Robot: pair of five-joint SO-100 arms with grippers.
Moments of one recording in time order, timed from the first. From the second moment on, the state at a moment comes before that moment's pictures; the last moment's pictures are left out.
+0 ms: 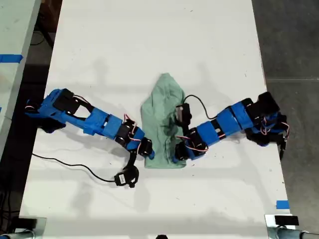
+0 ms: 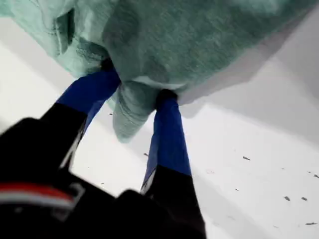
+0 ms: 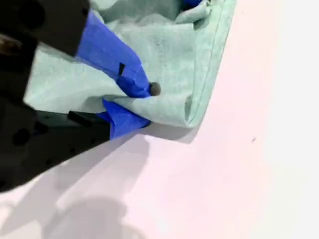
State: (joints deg) arm 0 12.6 54.2 60.8 58.8 -10.8; arm 1 -19.0 72.6 77.7 73.7 9.7
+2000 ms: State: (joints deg) arm 0 -12.2 155.1 107.8 80.1 7.6; arm 1 4.1 165.1 118.2 90.4 -11.9
